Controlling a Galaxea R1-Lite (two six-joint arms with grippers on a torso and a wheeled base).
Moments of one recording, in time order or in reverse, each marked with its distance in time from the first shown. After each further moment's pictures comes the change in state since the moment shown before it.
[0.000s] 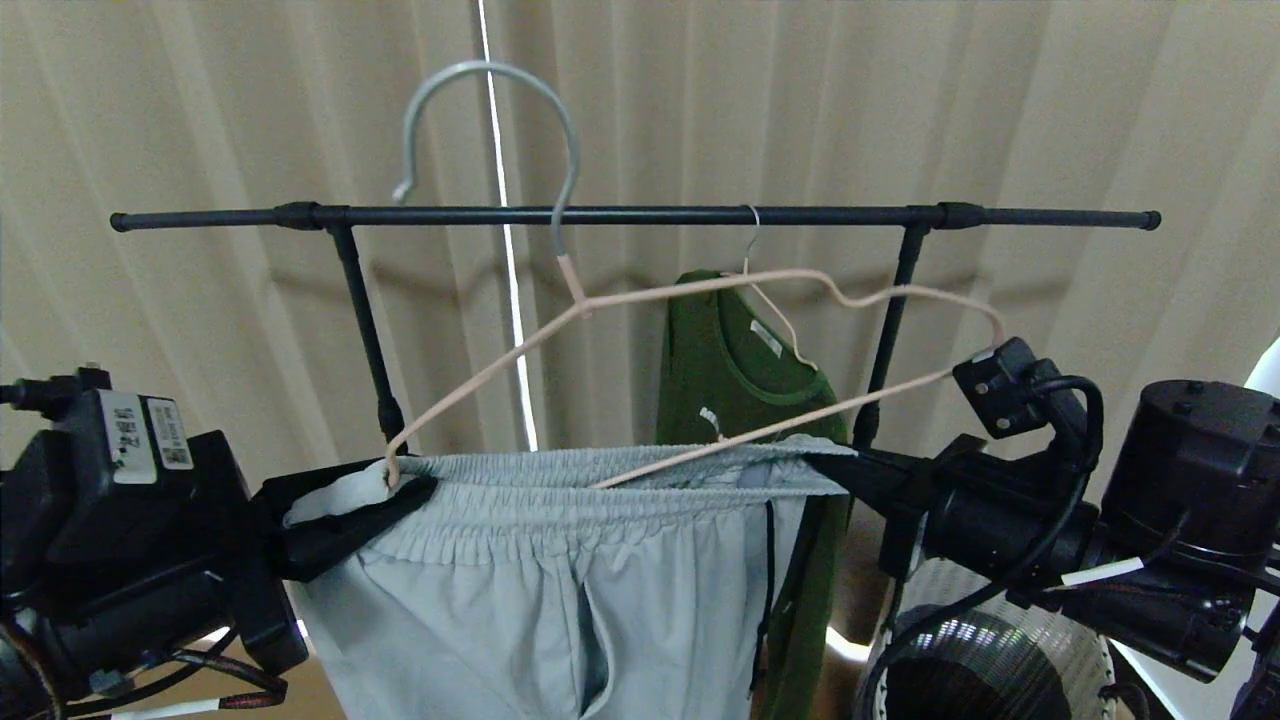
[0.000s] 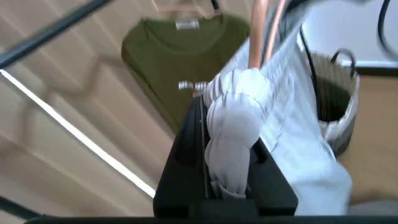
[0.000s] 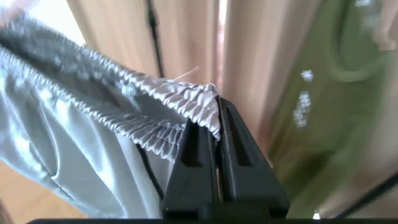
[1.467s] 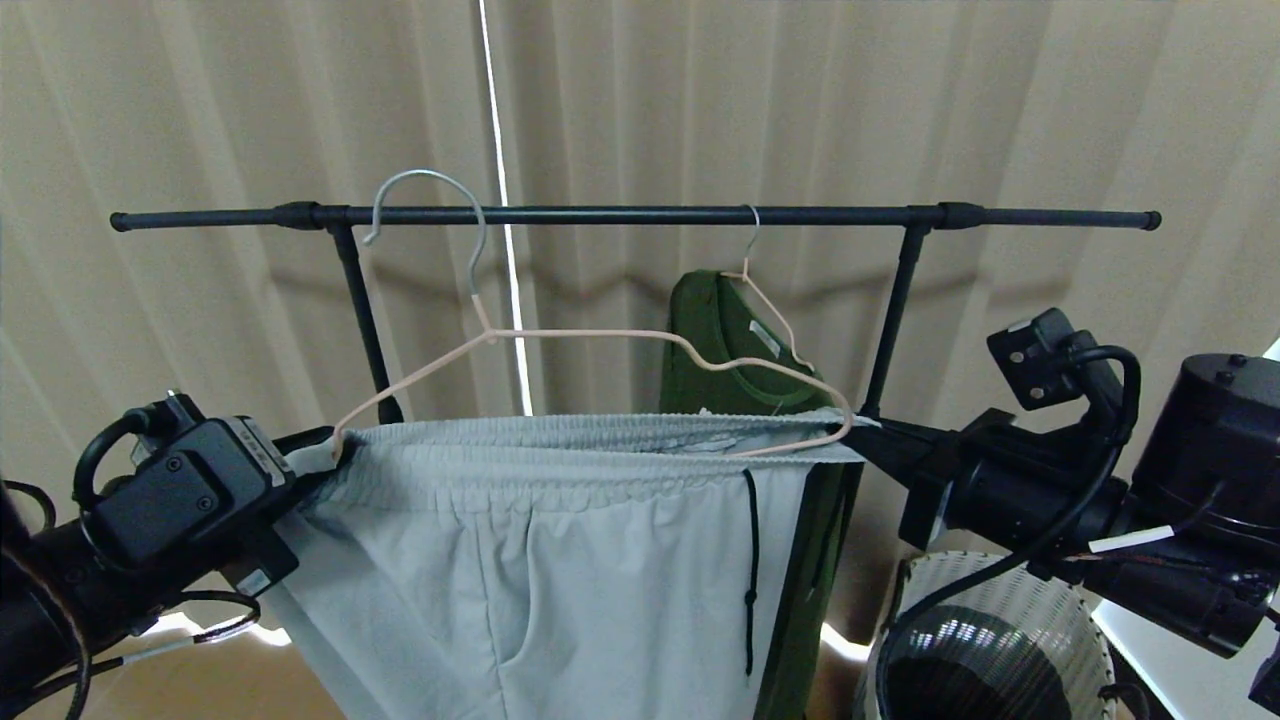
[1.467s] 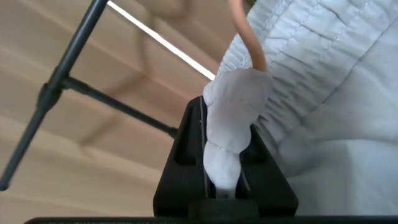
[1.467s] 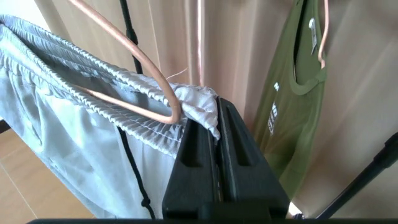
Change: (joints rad) left arm 0.170 0.074 0.006 -0.004 0.313 0.431; right arm -0.050 -0.033 -0.026 0.011 0.001 -0.028
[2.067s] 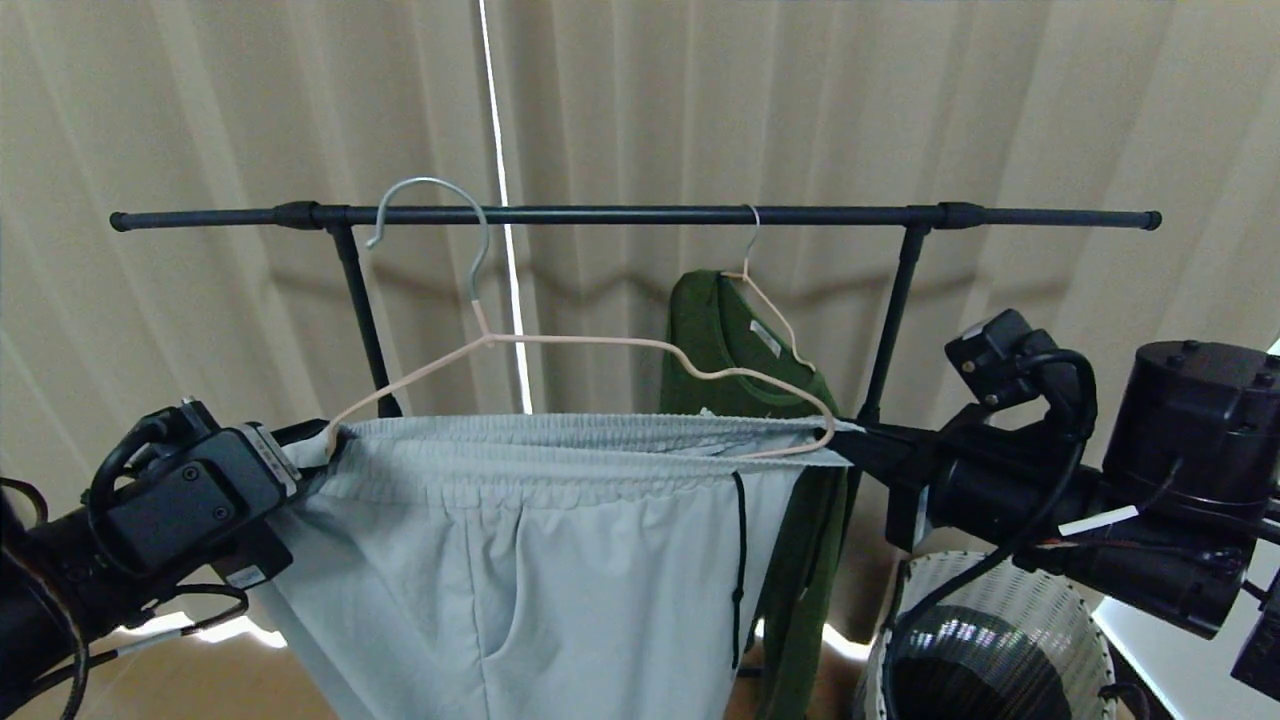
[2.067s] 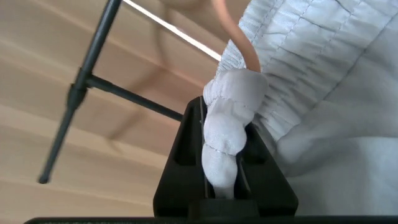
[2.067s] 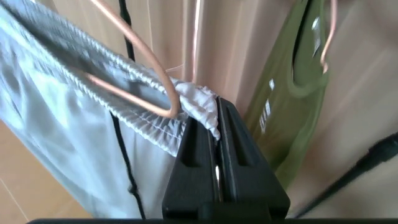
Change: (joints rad) left arm 0.006 -0.003 -0.008 0.000 0.032 0.111; right arm 0.003 0.017 -0.063 0.125 0.002 -0.104
